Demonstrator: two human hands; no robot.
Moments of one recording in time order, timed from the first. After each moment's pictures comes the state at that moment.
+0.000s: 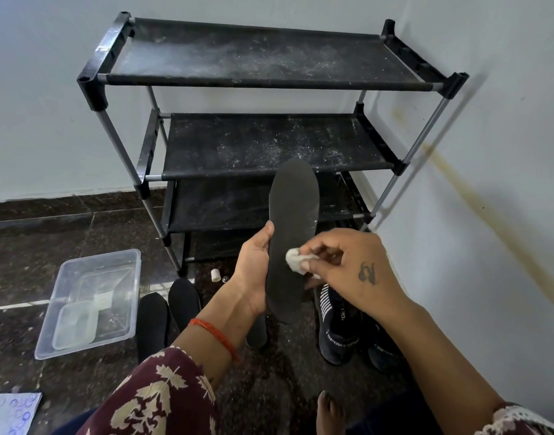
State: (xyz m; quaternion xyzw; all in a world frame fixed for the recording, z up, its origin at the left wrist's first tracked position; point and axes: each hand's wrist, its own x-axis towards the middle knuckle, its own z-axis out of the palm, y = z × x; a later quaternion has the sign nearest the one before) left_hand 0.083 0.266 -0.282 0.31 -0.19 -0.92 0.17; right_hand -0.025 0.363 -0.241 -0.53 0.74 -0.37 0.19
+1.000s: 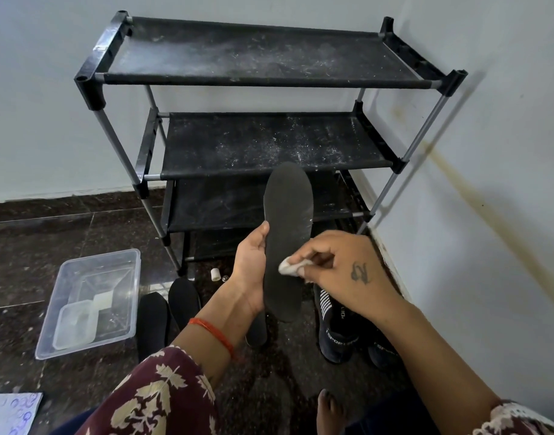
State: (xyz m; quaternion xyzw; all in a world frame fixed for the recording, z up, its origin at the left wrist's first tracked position) left_hand 0.083 0.265 -0.286 0.32 -0.21 -0.90 0.22; right_hand -0.017 0.361 -0.241 -0.55 0.74 -0.34 0.19
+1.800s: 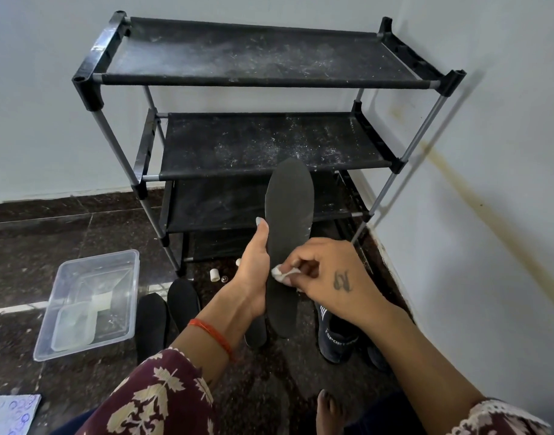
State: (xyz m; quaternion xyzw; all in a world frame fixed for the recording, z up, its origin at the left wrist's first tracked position) left_hand 0.081 0.264 -0.291 0.37 -0.26 -0.88 0.17; right_hand -0.013 0.356 -0.256 -0.58 0.73 -0.31 0.20
